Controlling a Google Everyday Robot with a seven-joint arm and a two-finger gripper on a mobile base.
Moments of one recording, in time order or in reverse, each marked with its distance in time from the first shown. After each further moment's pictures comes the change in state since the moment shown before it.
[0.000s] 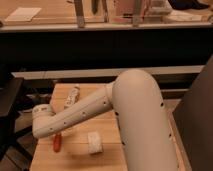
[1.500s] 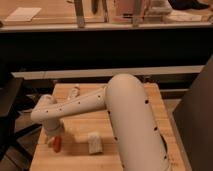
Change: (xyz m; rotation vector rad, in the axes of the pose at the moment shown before) arm -0.061 0.012 0.017 -0.073 -0.457 -0.007
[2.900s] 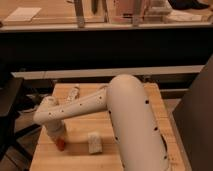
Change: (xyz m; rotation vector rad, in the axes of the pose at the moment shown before) arm 0.009 0.006 0.005 0.004 0.021 0.007
